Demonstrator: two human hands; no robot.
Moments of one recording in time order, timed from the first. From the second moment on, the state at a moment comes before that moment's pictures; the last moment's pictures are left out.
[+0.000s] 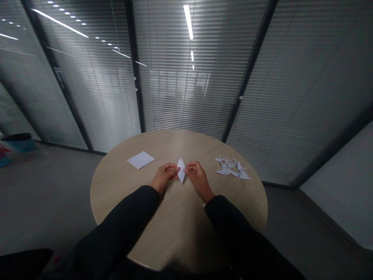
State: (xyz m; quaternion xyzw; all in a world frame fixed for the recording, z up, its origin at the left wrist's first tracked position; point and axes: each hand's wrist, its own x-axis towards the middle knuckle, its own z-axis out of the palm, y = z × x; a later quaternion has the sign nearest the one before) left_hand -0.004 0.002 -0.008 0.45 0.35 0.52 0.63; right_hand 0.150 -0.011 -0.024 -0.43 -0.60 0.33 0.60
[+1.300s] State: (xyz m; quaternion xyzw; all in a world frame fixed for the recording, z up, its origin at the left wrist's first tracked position) left_hand -0.002 0.003 -0.009 0.49 0.33 0.51 0.63; right_hand 0.154 -0.016 -0.017 -0.44 -0.66 0.25 0.56
